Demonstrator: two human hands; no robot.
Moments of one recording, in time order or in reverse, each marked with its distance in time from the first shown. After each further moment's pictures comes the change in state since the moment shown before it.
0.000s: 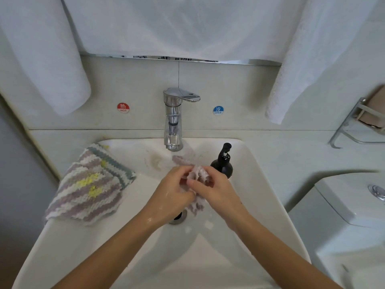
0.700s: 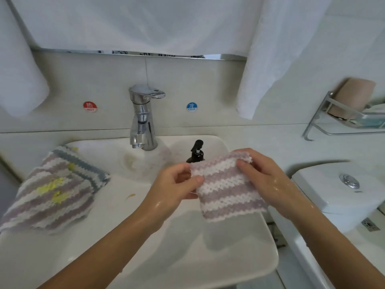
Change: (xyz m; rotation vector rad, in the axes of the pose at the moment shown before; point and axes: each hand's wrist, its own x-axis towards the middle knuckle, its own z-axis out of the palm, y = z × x) left_hand 0.006 0.039 0.049 -0.396 -0.063 -0.072; right_hand -0.037 -0.021 -0.130 -0.210 0.083 -0.089
